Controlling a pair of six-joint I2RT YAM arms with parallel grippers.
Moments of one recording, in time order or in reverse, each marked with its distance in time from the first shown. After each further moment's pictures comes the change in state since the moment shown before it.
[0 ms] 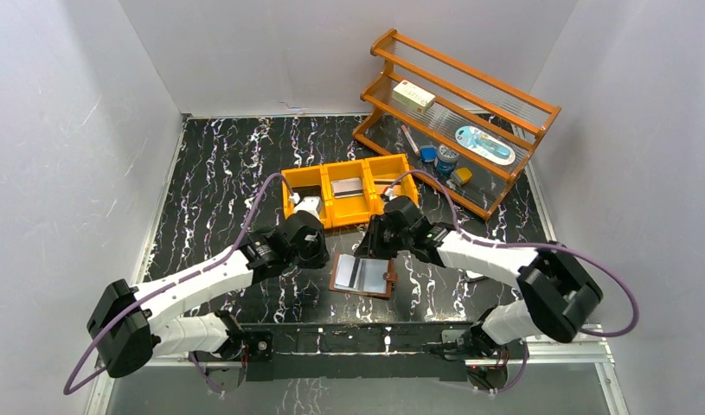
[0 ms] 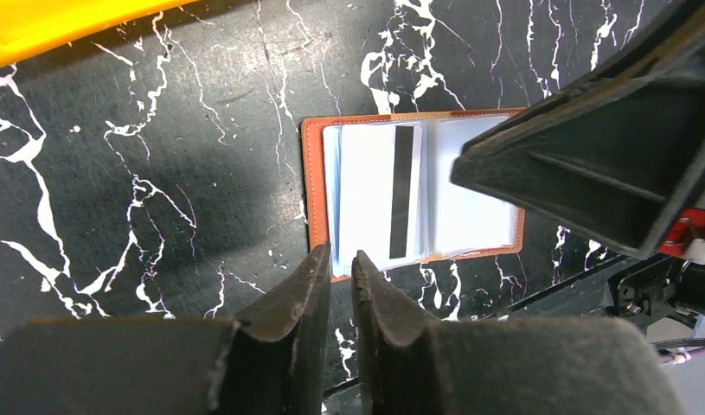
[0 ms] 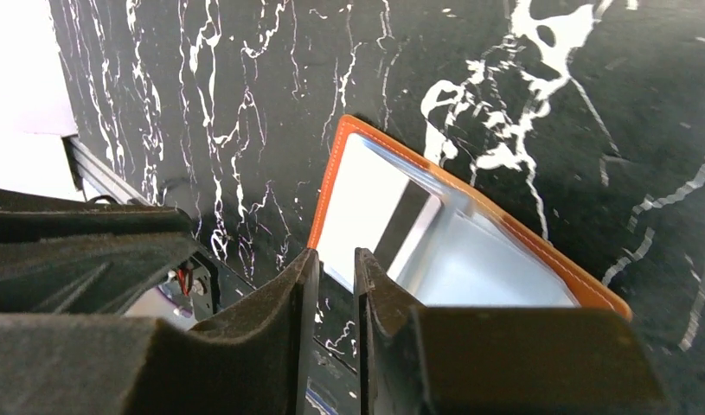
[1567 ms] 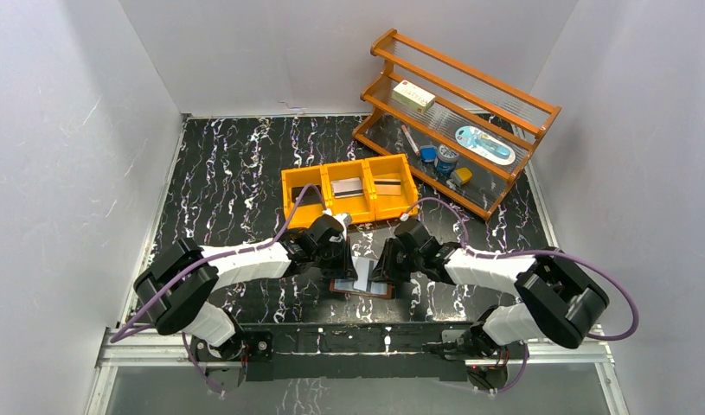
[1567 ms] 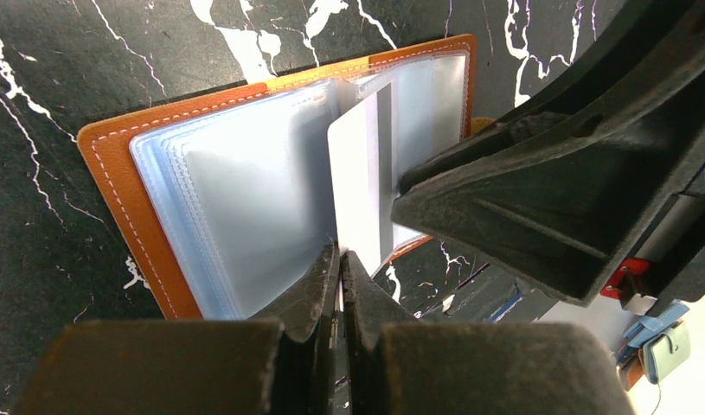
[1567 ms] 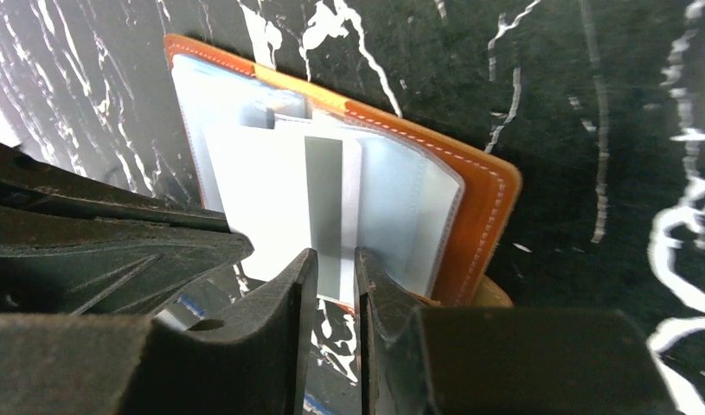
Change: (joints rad) left arm -0.005 0.354 -0.043 0.343 0.356 -0.079; right arm -0.003 -0.033 -0.211 0.054 -0.006 0.116
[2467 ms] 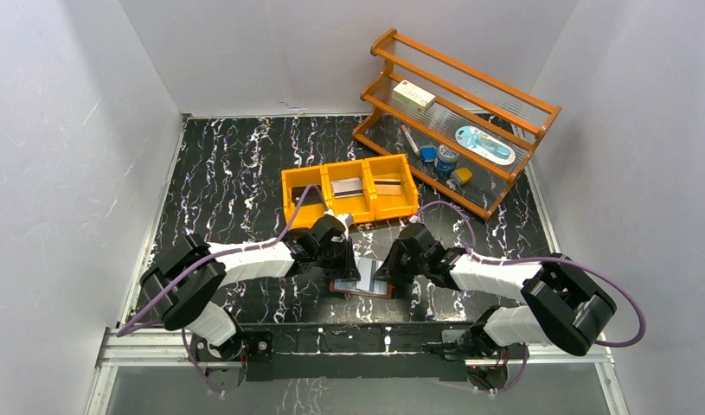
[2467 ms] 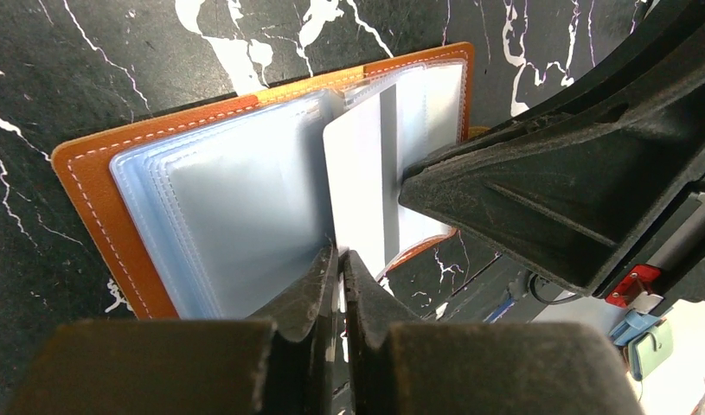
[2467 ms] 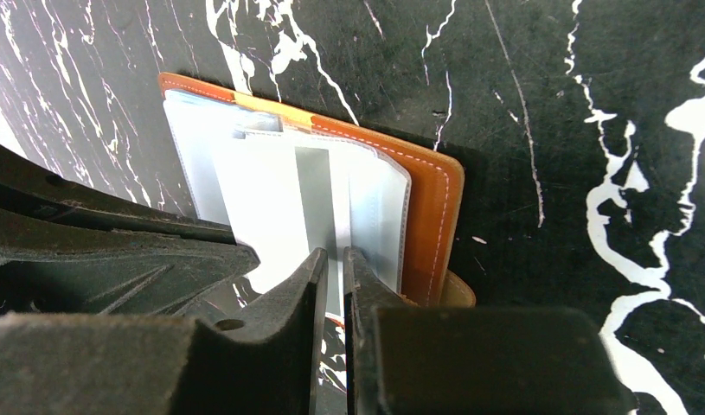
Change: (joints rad) left arm 0.000 0.040 0.000 0.053 0.031 -0.027; right arm 0.000 -0.025 -0.059 0.050 0.068 0.074
